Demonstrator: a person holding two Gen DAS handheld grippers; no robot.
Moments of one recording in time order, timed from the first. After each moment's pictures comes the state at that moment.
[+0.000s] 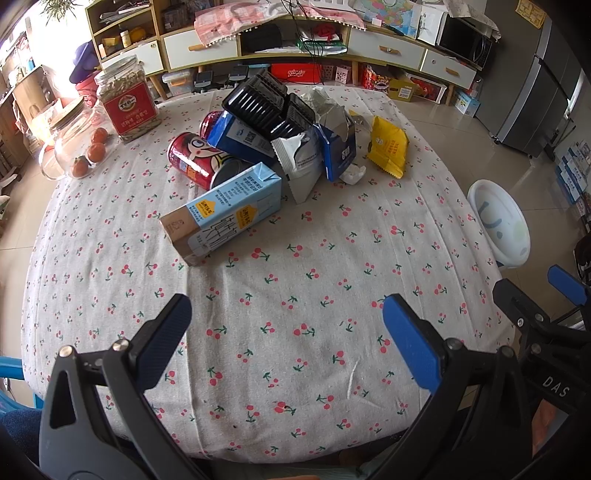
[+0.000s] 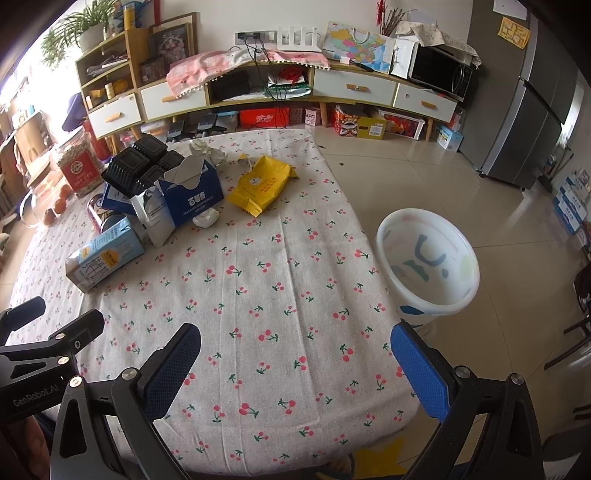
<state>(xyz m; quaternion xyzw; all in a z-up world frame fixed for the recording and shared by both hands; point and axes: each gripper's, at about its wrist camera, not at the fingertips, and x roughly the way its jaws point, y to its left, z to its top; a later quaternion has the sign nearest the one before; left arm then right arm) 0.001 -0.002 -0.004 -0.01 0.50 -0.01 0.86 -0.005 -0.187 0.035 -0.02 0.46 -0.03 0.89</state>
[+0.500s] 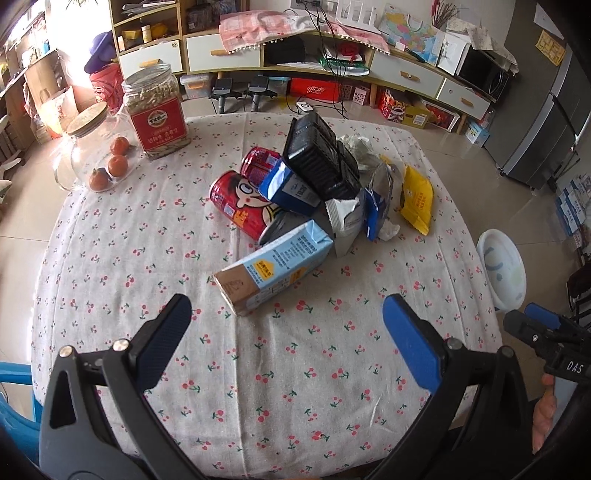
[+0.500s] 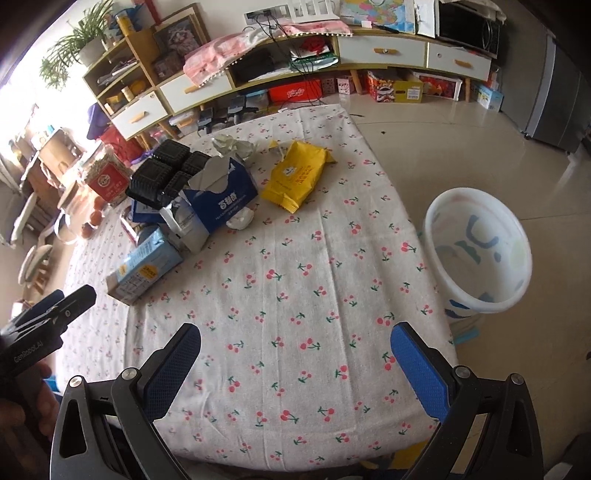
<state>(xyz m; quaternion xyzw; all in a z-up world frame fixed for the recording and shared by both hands) 0.044 0.057 0.034 -0.06 0.49 0.00 0.87 0.041 -0.207 0.042 0.08 0.53 0.07 0.84</state>
